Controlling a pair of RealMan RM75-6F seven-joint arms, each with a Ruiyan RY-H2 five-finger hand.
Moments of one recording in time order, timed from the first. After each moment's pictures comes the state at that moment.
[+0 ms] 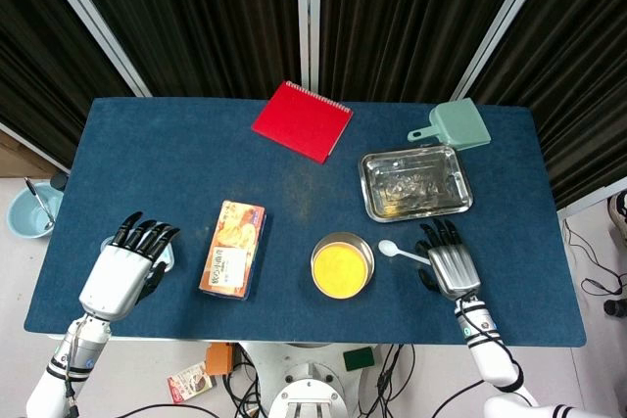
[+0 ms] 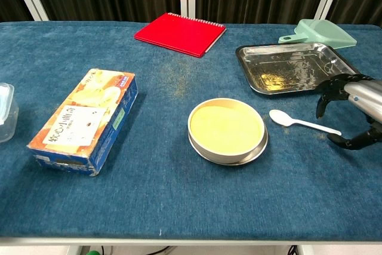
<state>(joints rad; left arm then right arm) -0.28 -1.21 0.10 -1.81 1.67 1.54 0.46 0.33 -1.58 0.08 -1.53 -1.30 1.19 -0.48</state>
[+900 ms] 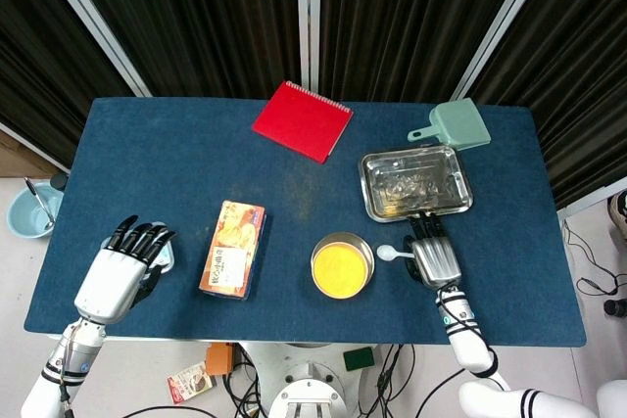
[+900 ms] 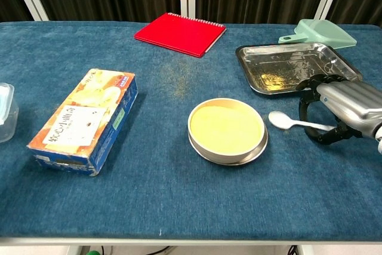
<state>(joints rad) -0.22 -1.21 0.06 -1.78 1.71 1.52 0.42 0.38 -1.71 0.11 -1.39 -1.27 1.17 -0.50</state>
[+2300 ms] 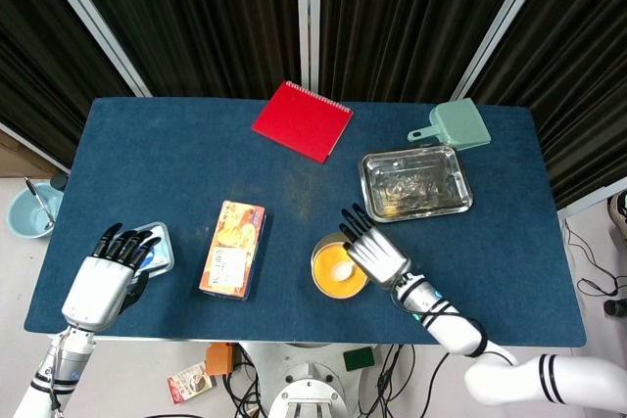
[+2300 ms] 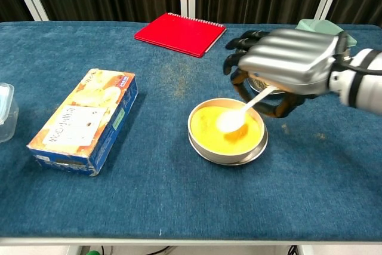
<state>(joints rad) -0.15 -1.21 0.04 -1.75 1.71 1.52 0.40 0.70 -1.45 0.12 -1.83 -1.20 0.93 -0.99</state>
